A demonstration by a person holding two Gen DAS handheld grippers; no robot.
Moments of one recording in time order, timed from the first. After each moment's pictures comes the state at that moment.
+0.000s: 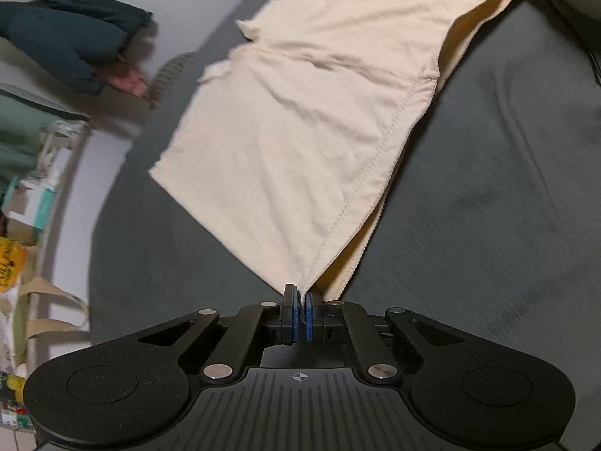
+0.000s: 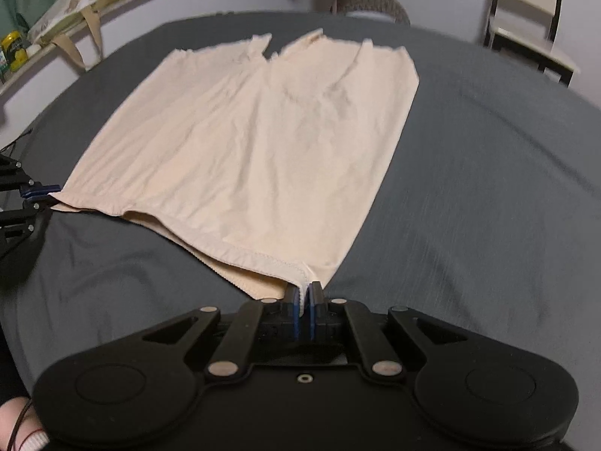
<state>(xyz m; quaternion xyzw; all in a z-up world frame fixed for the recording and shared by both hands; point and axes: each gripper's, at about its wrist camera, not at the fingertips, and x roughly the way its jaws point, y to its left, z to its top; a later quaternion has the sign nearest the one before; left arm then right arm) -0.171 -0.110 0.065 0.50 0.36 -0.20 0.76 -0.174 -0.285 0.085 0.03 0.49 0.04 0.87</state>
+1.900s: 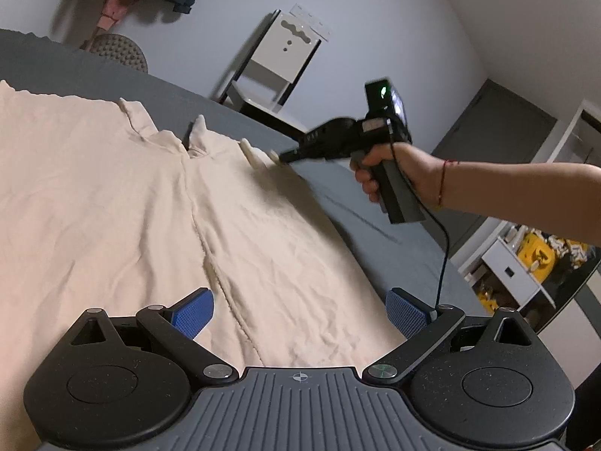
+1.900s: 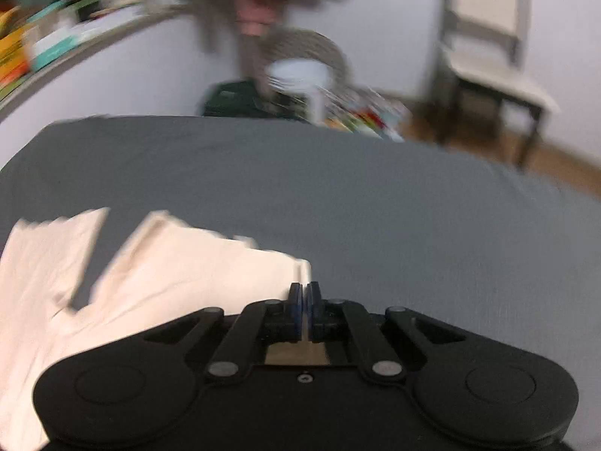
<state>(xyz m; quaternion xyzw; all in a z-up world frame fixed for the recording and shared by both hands) -0.051 -0.131 0.041 -0.15 0.33 -0.43 0.82 0.108 -0.394 0.097 0.03 0.41 -0.01 0.91</state>
